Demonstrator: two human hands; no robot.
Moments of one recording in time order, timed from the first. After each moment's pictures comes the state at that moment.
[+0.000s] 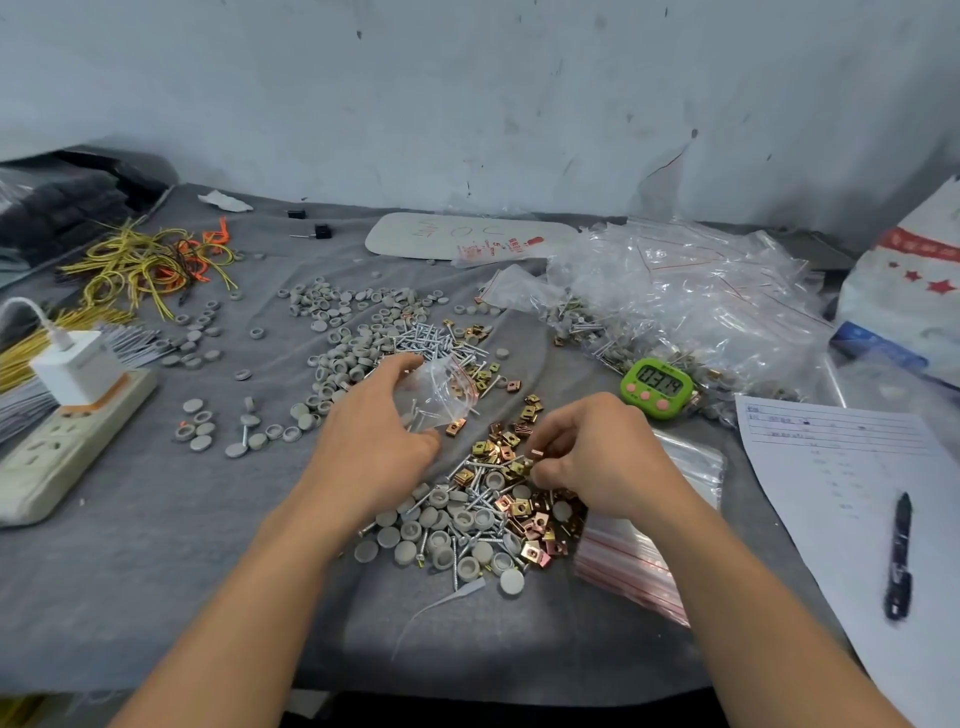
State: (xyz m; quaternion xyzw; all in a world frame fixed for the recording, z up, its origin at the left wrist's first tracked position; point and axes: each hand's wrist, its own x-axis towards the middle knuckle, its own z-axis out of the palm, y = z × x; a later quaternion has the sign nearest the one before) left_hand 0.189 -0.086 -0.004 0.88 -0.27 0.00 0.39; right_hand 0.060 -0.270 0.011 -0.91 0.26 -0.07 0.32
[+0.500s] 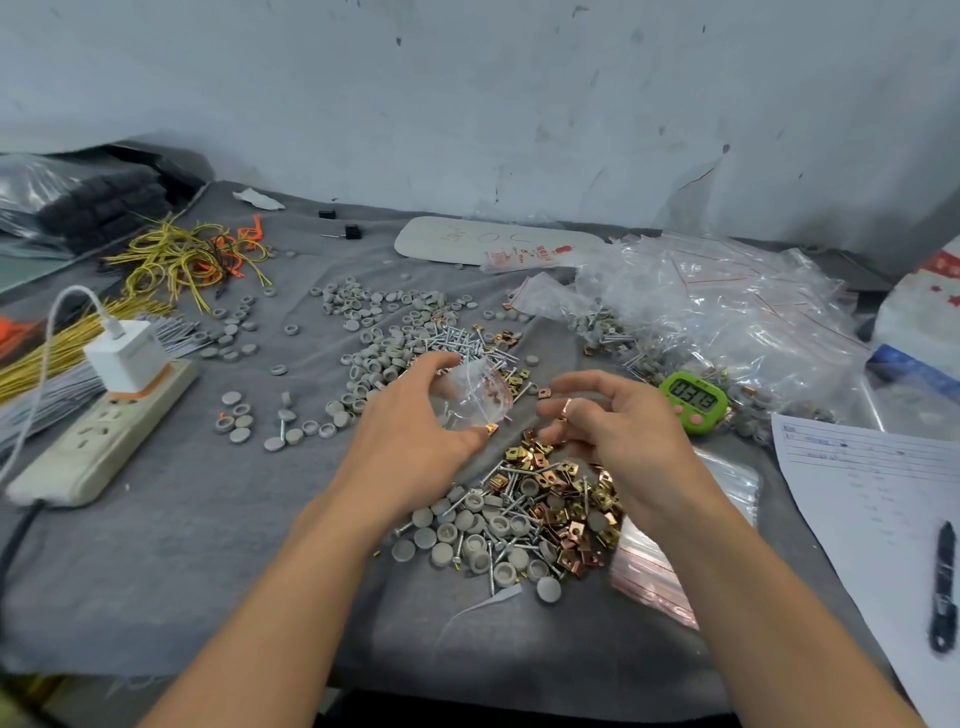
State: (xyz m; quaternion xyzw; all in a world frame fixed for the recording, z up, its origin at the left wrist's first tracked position) left_hand 0.189 -0.080 0.003 0.87 -0.28 -0.01 0.41; right_hand 0.077 -0.250 0.013 -0.70 0.23 -0.21 0.64
